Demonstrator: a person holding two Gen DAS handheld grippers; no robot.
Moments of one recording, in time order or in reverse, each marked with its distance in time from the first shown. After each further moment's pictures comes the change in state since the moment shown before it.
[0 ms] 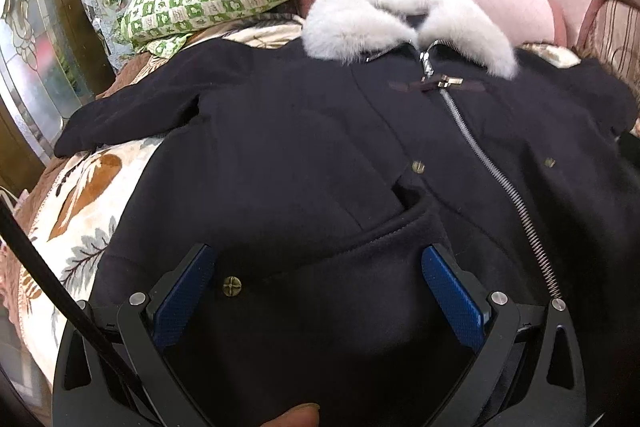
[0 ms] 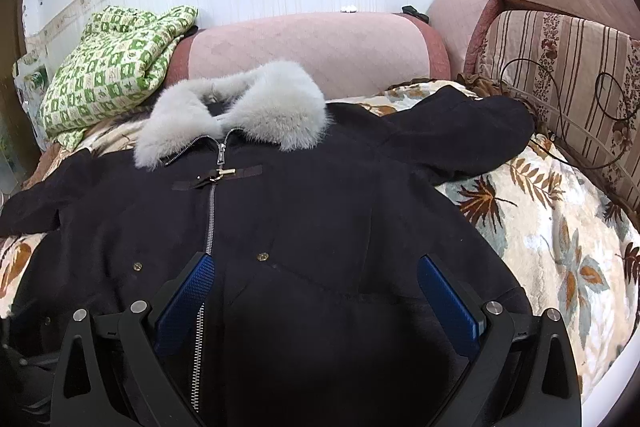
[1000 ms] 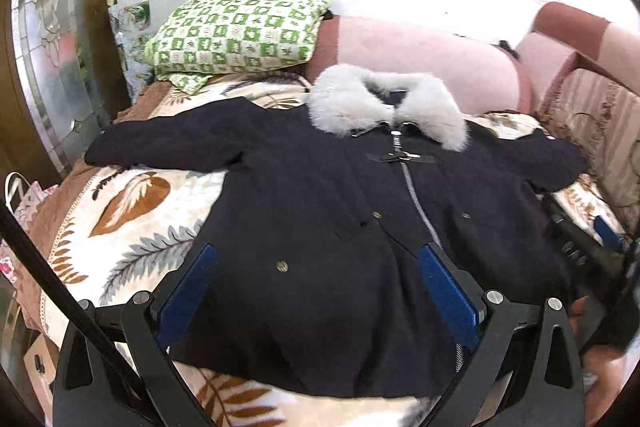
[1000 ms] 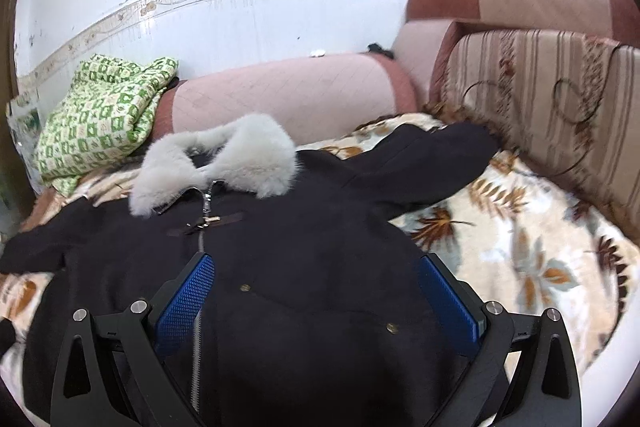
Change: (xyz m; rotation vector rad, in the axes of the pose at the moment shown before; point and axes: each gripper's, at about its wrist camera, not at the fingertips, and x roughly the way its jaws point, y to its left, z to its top) left arm -0.139 0.050 0.000 -0.114 -0.147 -0.147; right arm -0.057 -0.013 -0.002 0.057 -0.147 -0.082
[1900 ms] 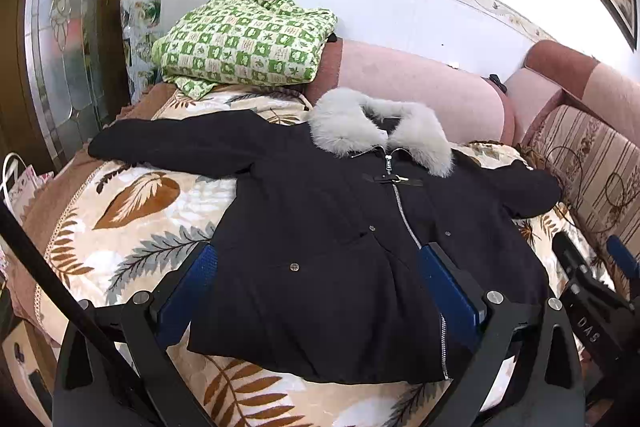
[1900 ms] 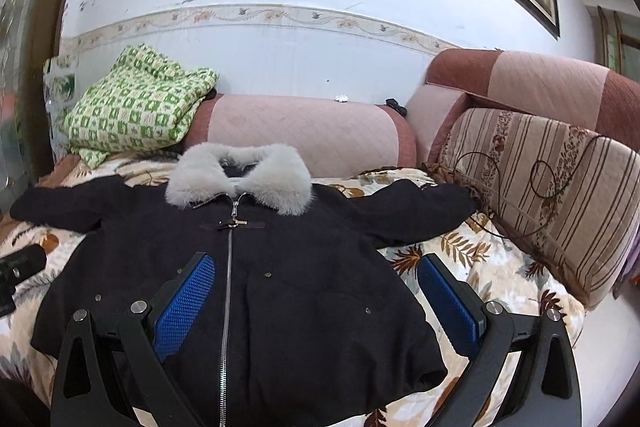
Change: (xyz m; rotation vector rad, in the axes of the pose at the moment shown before) left arm -0.037 0.040 0.000 -0.089 -0.057 -0.063; right arm -0.097 0.038 0.000 -0.204 -0.098 -0.002
